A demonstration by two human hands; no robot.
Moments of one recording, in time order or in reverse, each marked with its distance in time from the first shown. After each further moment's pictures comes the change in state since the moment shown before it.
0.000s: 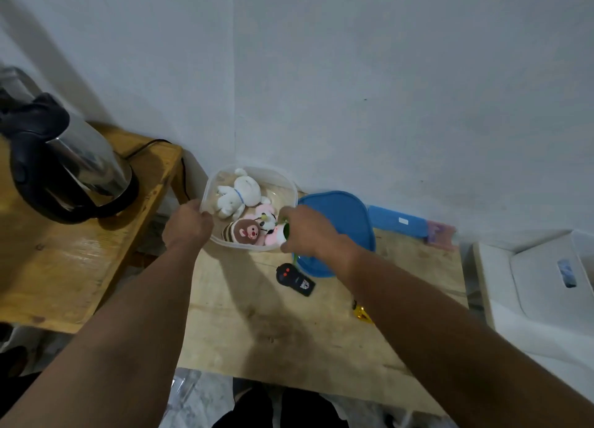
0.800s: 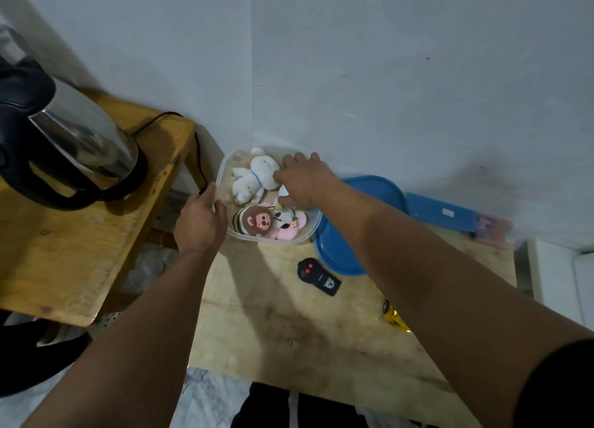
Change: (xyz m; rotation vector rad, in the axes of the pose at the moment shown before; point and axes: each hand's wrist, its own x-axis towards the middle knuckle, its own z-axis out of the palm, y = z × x) left_hand 0.008 -0.030 0.041 -0.039 0.138 0.122; right_hand 0.149 0.013 0.022 -0.580 0.034 -0.312
